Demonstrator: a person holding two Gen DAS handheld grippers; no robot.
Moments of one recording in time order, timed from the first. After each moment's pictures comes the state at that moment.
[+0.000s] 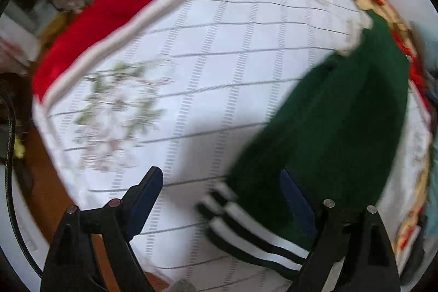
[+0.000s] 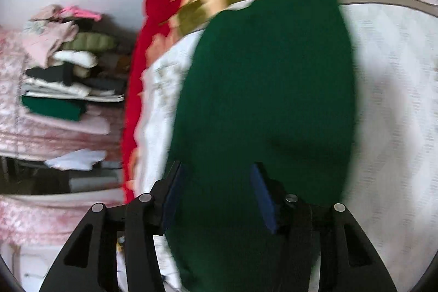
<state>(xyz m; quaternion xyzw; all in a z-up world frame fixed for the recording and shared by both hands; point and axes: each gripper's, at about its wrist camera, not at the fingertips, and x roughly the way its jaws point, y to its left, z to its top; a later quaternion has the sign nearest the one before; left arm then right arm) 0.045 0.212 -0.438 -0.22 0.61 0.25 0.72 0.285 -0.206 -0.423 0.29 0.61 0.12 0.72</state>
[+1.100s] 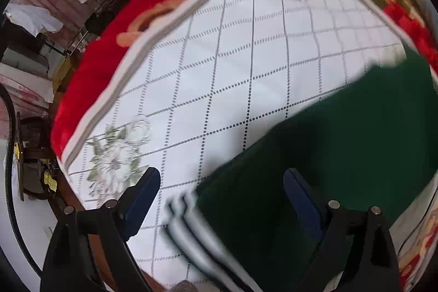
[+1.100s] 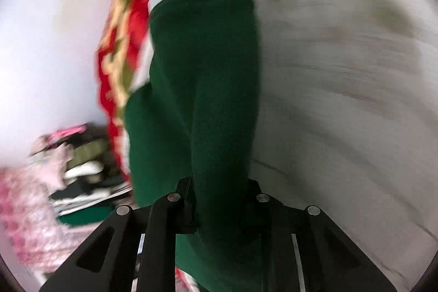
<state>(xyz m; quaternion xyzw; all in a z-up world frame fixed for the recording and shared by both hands) 0.120 0.215 -0.409 -0.11 0.63 0.25 0.73 0.202 -0.384 -0.525 0.53 0.54 -0.04 0.65</state>
